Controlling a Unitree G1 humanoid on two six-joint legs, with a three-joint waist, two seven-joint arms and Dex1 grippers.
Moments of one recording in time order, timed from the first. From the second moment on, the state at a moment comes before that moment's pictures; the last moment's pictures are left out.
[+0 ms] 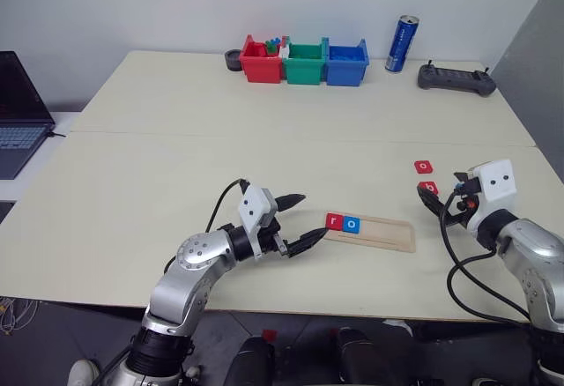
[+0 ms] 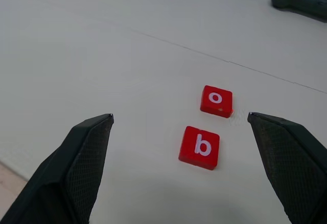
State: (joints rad) left arm -0.19 0.35 -0.14 -0.29 -0.37 0.38 -0.80; right arm -0.15 -0.57 -0.25 -0.32 0.33 0.65 0.36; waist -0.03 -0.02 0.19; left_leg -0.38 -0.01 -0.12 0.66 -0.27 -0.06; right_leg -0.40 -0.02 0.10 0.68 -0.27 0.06
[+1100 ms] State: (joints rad) left arm -0.18 0.42 -0.16 -0.31 -0.40 0.33 -0.88; right arm -0.38 -0.36 -0.25 0.04 0.24 0.73 0.13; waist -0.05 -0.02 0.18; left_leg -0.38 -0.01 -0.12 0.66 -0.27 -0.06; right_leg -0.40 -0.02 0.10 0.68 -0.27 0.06
